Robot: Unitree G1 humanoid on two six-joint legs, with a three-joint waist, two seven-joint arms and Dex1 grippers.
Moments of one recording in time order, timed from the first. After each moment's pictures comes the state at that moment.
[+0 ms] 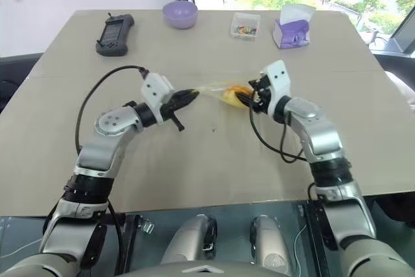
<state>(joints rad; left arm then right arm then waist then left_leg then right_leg) -0.52 0.50 -0.01 0.01 -0.19 0.26 -0.71 -0.59 -0.40 0.09 -0.03 0.23 0.51 0.62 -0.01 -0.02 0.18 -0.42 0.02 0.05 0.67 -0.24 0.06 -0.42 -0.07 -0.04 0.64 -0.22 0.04</state>
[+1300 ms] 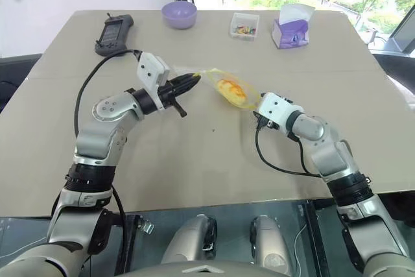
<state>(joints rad) -0.59 0.46 -0.01 -0.03 -0.27 0.38 -0.71 -0.51 -0.53 0.26 0.03 -0.25 0.13 0.59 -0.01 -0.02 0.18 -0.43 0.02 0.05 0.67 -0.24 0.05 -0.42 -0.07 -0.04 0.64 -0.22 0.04</state>
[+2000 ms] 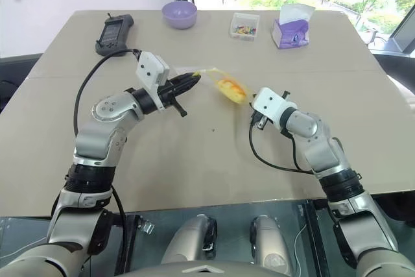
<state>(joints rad) -0.58 0.46 -0.01 -0.05 -0.27 0.38 -0.70 -0.53 -0.47 0.26 0.05 -0.23 0.13 0.59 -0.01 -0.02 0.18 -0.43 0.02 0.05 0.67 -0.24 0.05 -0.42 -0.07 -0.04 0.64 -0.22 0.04</state>
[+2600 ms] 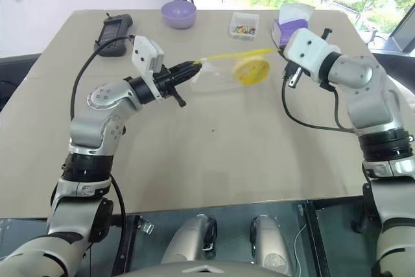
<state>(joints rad) -0.70 0.48 0.00 0.06 -0.34 0.41 -0.74 -0.83 -0.73 0.16 0.24 -0.18 0.01 0.76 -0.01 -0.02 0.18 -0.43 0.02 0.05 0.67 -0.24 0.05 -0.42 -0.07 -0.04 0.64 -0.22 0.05</state>
